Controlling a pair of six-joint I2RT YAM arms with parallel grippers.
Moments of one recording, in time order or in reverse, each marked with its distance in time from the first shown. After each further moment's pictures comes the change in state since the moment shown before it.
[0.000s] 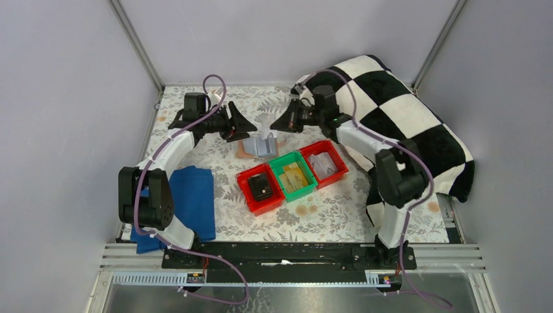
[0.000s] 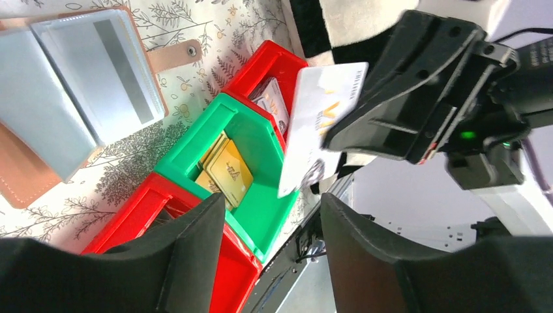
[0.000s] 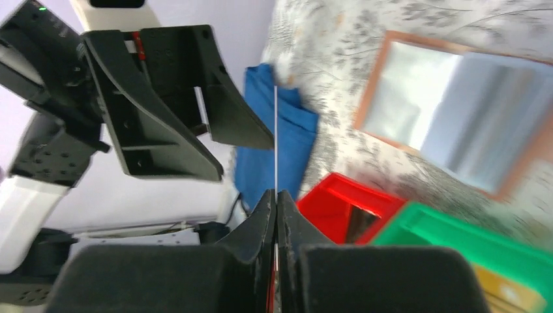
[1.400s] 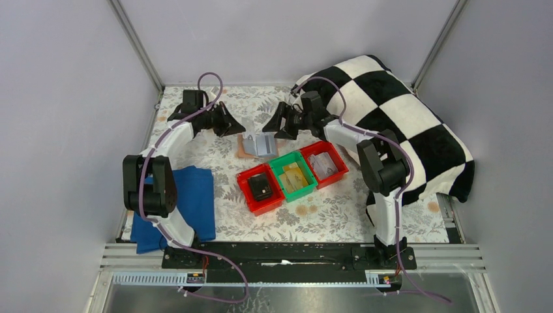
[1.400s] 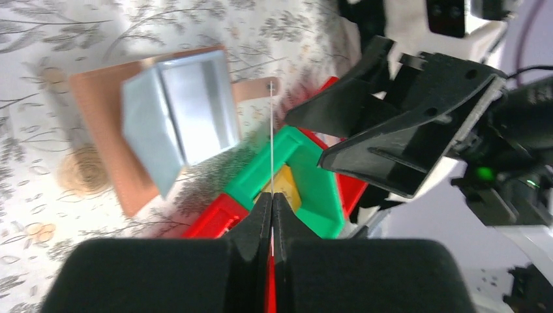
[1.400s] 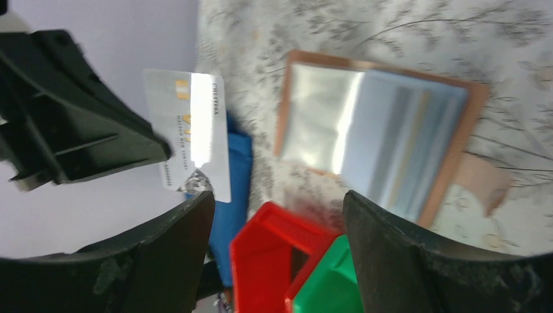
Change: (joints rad) left arm 0.047 0.126 0.130 -0.167 -0.171 0.123; right arm 0.018 0.147 0.120 -0.237 0.214 -0.171
